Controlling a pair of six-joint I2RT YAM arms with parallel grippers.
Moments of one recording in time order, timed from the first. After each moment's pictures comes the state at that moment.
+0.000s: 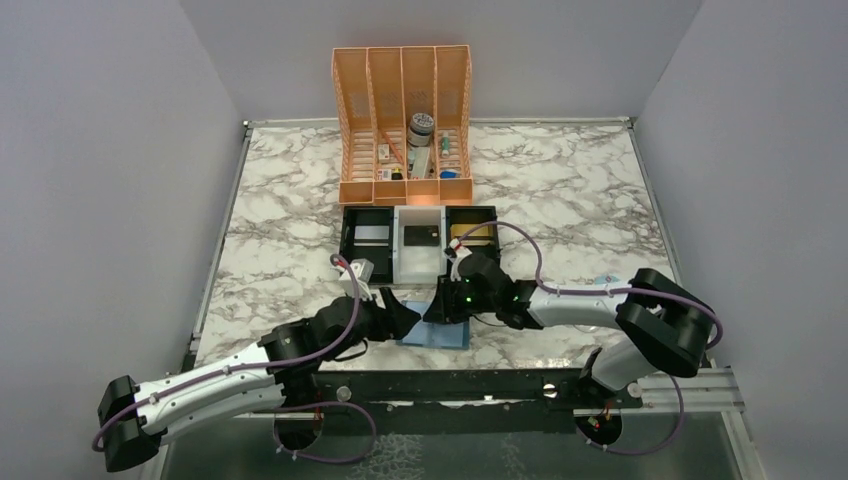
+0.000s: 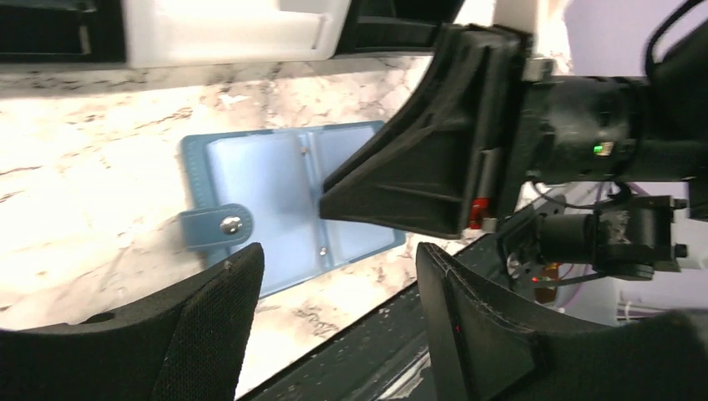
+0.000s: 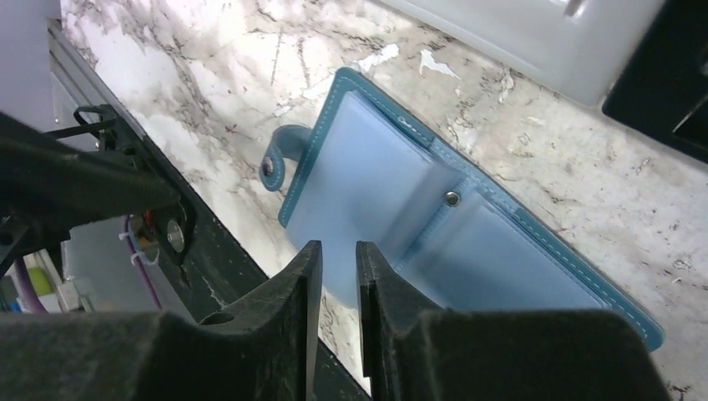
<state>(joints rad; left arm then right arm) -1.09 0.57 0.29 -0.18 -0.26 -0.95 0.98 1.50 0.60 0.23 -0.19 0.79</state>
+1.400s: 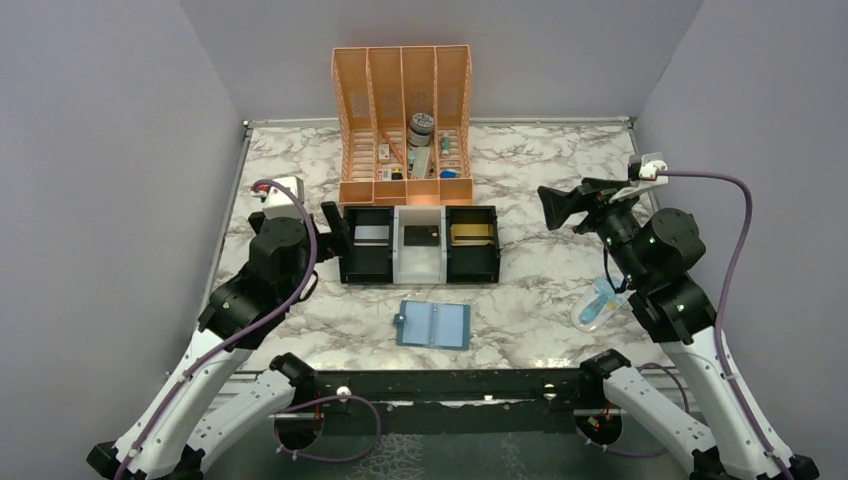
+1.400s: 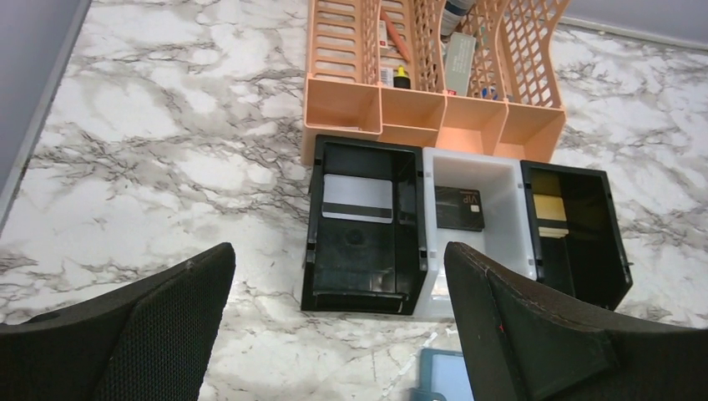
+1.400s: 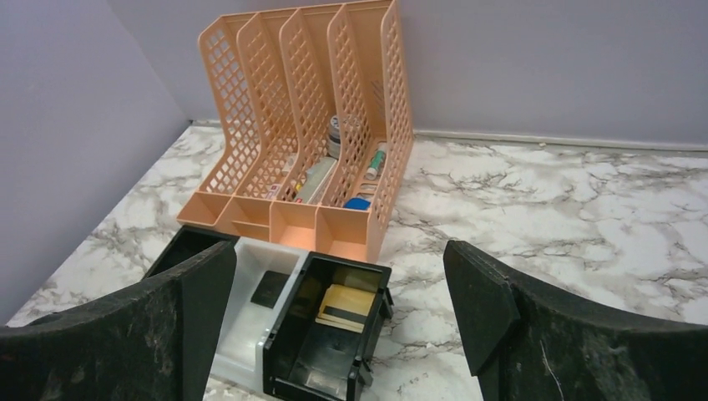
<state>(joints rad) -0.58 0.68 0.96 -0.65 -0.50 -0.41 0.40 0.70 0.95 -0.22 0.06 0.19</state>
